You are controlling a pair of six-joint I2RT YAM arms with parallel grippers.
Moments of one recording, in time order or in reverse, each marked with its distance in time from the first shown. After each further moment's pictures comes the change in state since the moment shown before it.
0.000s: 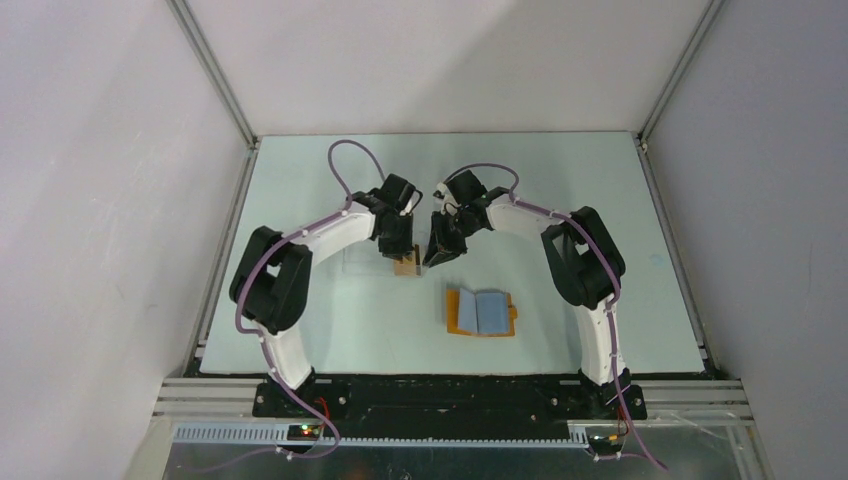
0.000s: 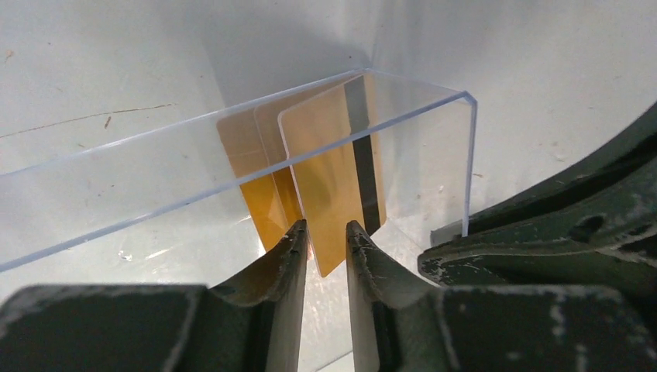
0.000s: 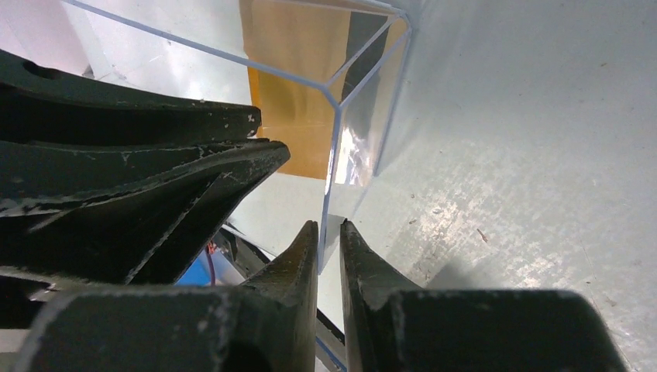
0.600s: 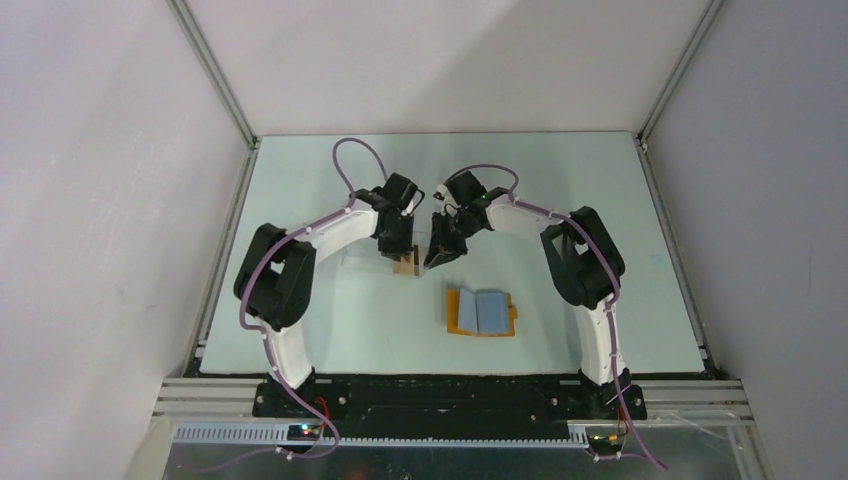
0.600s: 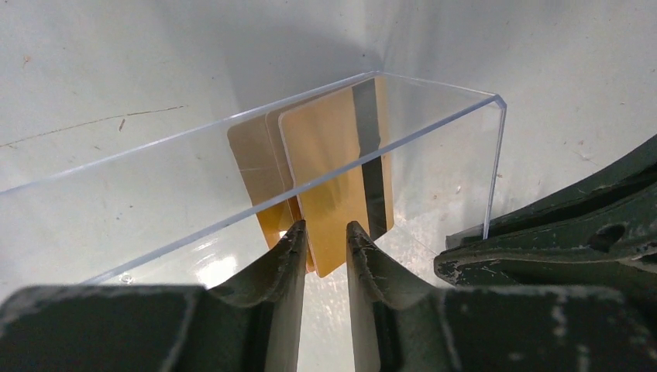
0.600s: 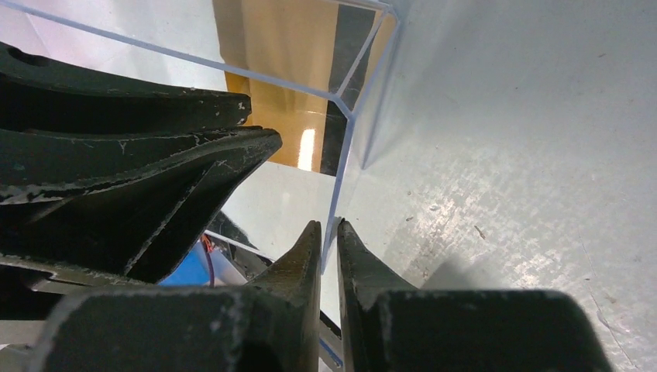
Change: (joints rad) left arm -0.009 0.038 0.042 -0.056 -0.035 0.038; right arm 0.001 0.002 0.000 -0.011 0.000 0.000
